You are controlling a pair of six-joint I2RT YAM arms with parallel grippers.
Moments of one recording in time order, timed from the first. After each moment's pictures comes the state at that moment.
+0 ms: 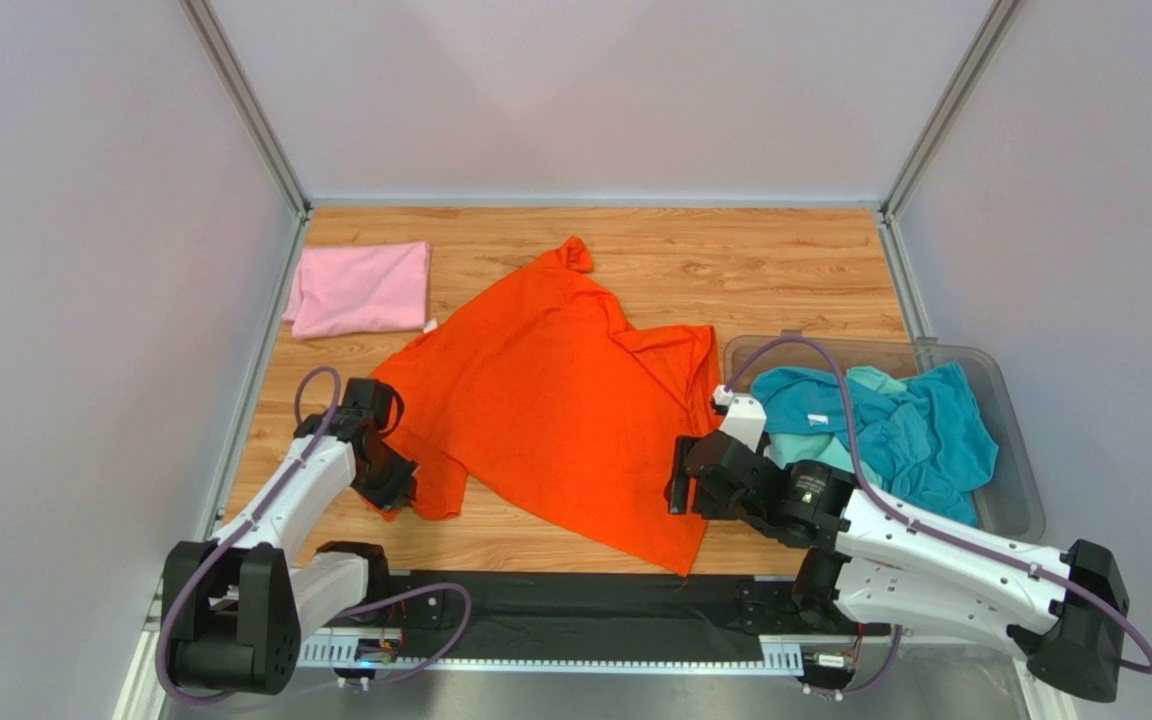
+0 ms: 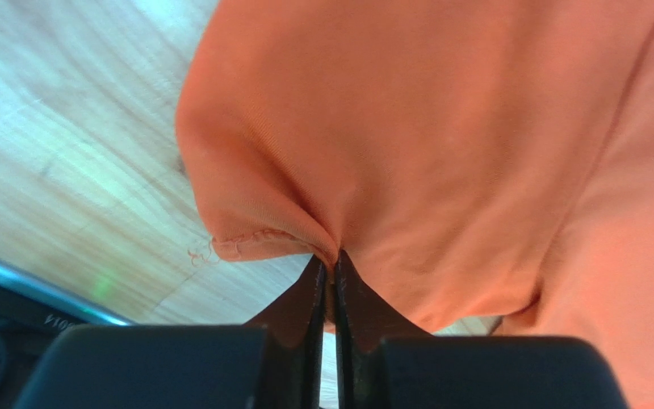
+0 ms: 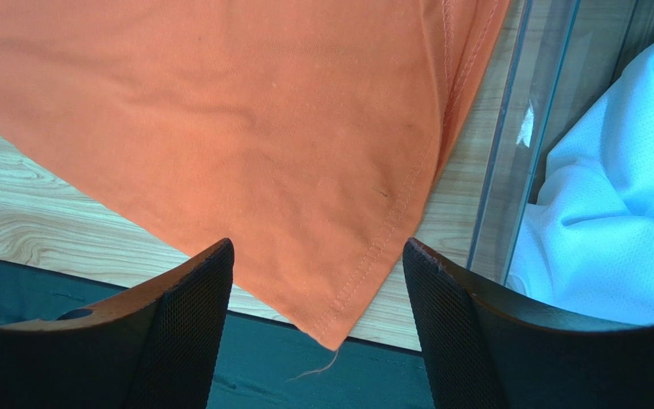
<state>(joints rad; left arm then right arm) -0.07 1.08 0.50 -0.82 -0.09 -1.02 1.06 0.85 0.59 -0.72 0.39 0.96</state>
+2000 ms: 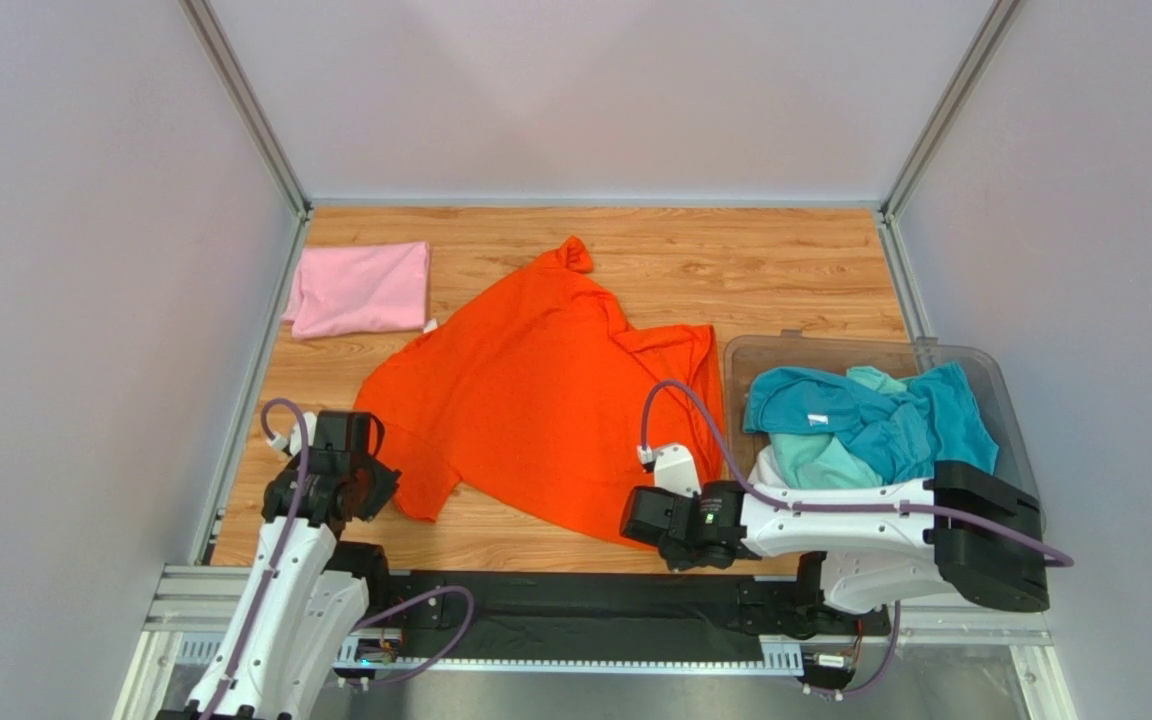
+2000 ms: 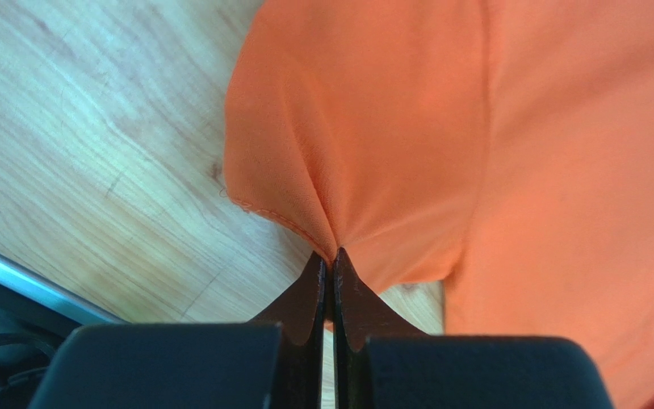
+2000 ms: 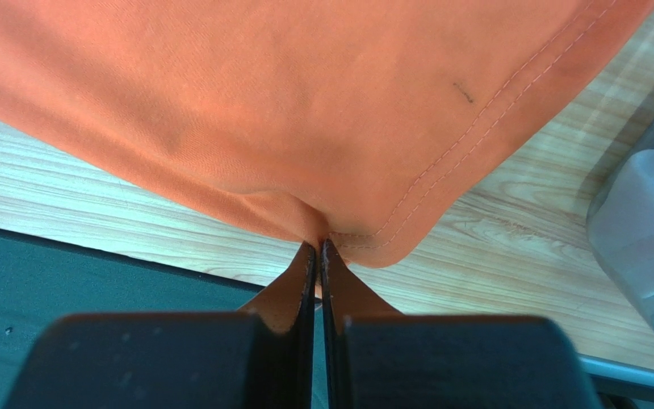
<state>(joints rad) -0.07 0.60 0.44 -0.93 -0.19 -0.98 1.32 1.27 0.61 -0.72 0.35 0.97</state>
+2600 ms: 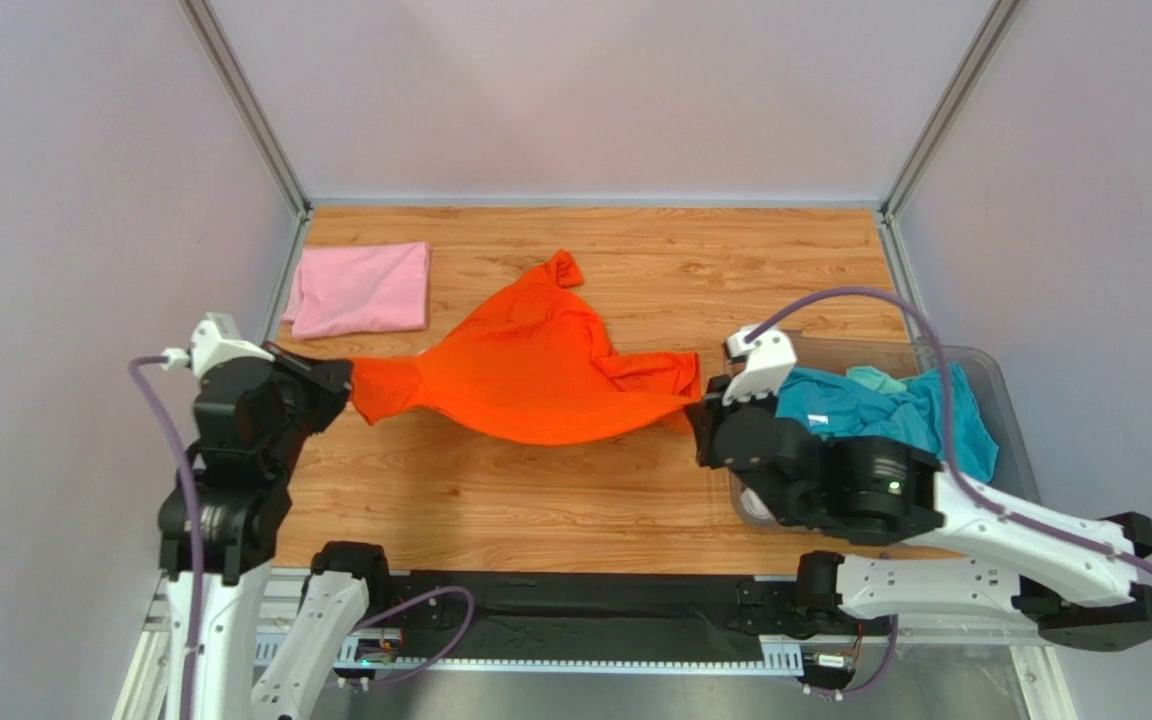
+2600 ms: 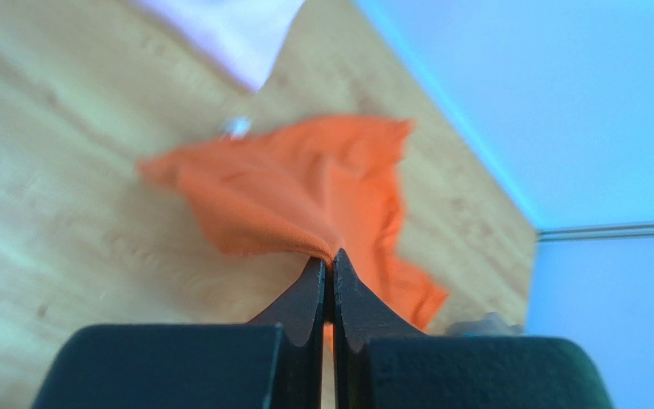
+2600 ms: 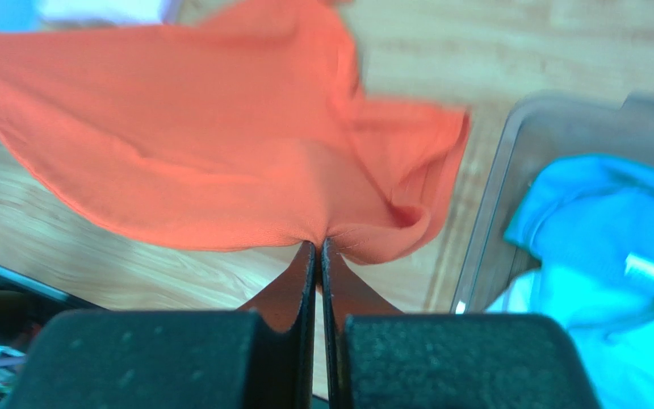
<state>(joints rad) -0.08 0.58 1.06 -0.91 -0.17 -0.86 1.31 0.89 1.09 -0.86 0.82 0.70</state>
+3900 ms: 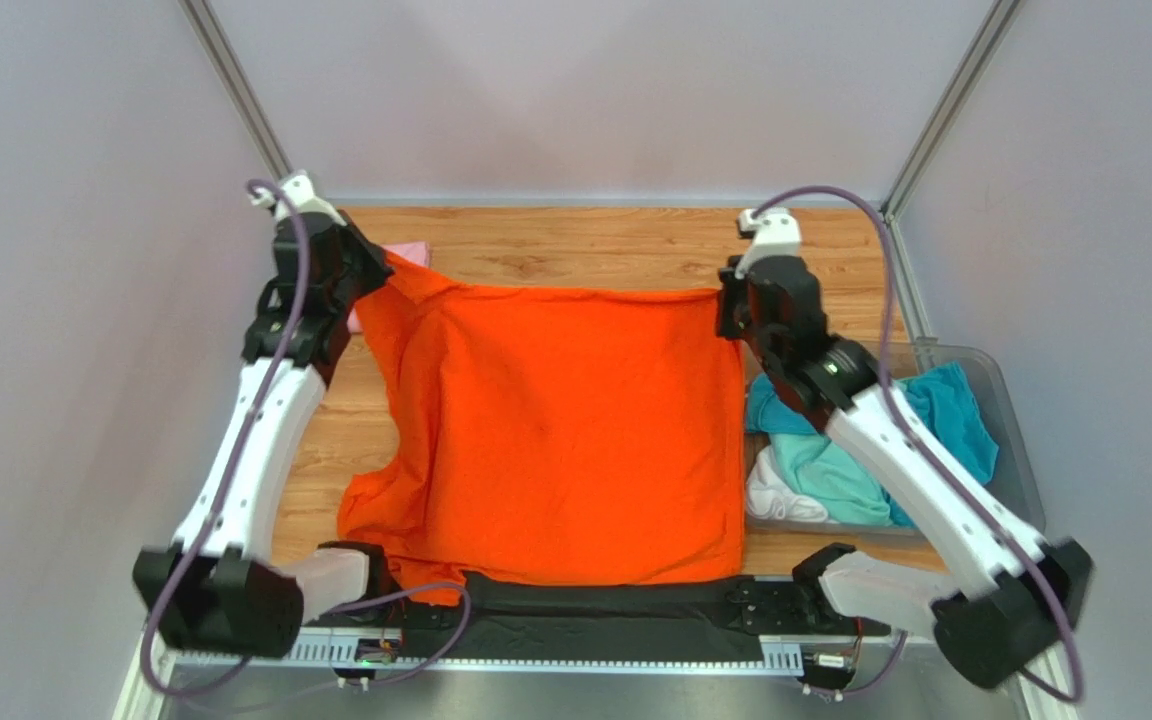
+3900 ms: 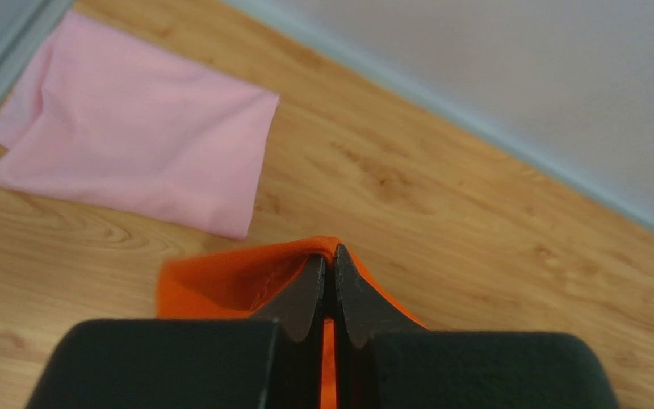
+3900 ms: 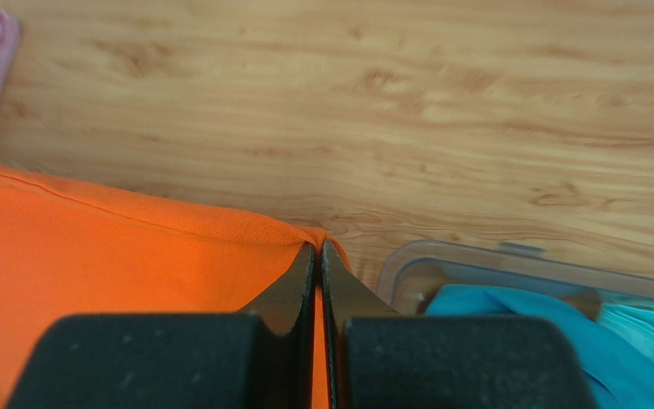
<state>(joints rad) -0.08 1.14 1.19 -0.34 -0.15 -0.50 0.53 1.10 1.10 -0.38 0.36 0.21</state>
